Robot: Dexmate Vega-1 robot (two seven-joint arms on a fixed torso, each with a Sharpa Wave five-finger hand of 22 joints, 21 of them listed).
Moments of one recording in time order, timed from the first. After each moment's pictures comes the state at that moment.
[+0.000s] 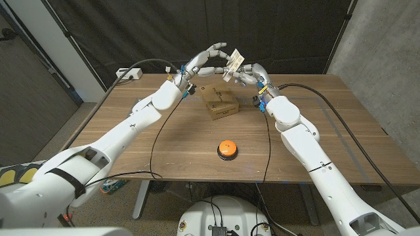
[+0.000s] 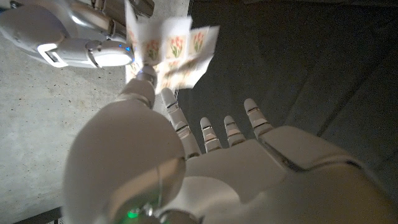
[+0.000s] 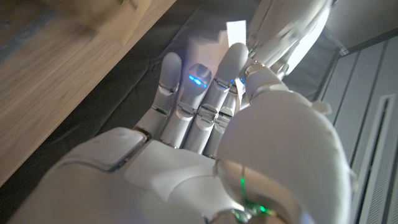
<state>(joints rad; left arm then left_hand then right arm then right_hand) 0.48 0.48 0.61 -1.24 0.17 -0.63 0.11 1.00 -0.04 0.37 -0.14 0.25 0.63 -0.22 0.52 0.25 0.03 -0.12 0.30 0.31 -0.05 0.01 0.24 0.21 -0.10 0.20 0.54 0.19 -0.96 -0.30 -0.32 -1.95 -0.03 -0.15 0.00 1.10 -0.04 0.45 -0.16 0.51 1.12 -0.02 0.31 0.38 1.34 -0.13 0.63 0.66 1.15 -0.21 1.18 1.23 0.56 -0.05 1.57 0.50</state>
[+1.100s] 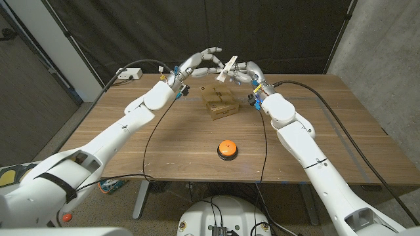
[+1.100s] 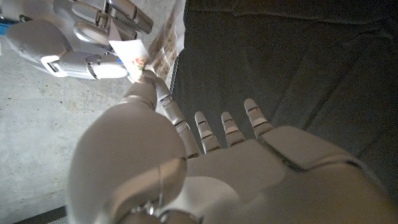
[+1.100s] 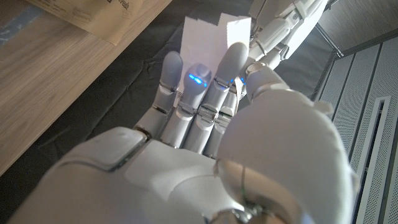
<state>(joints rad) 0.52 0.54 0.56 -1.29 0.10 -0.59 0.04 0.96 -0.06 0.29 -0.10 0.21 0.79 -0.20 0.55 0.22 0.14 -0.19 0.34 0.32 0.01 -0.01 0.26 0.22 -0.07 0.19 0.50 0.19 -0.93 -0.27 -0.33 -1.93 -0.05 -0.16 -0.01 1.10 -0.05 0.47 -0.16 0.53 1.13 -0.02 0.30 0.41 1.34 -0.13 0.63 0.66 1.15 -0.21 1.18 1.23 0.55 -0.05 1.57 0.49</state>
